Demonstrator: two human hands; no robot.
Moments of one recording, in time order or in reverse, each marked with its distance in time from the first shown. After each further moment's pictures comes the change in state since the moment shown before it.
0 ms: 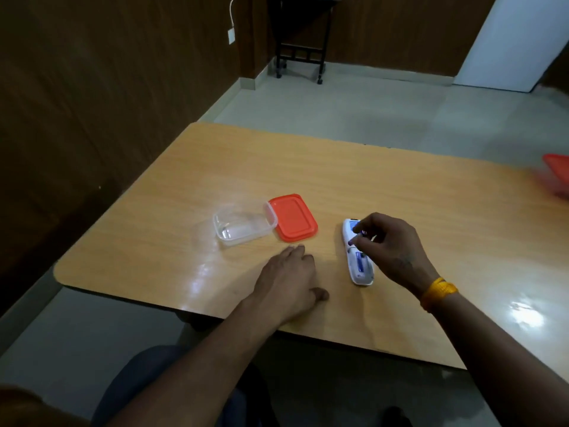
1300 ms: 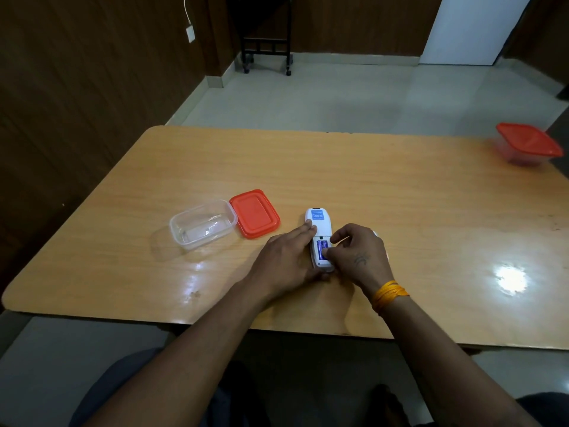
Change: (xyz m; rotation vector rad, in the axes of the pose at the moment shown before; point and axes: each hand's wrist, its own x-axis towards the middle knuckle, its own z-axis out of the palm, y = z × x) left_hand 0.058 0.031 0.033 -0.336 0.200 0.209; right_hand -0.030 0.013 0.007 0.053 0.078 0.490
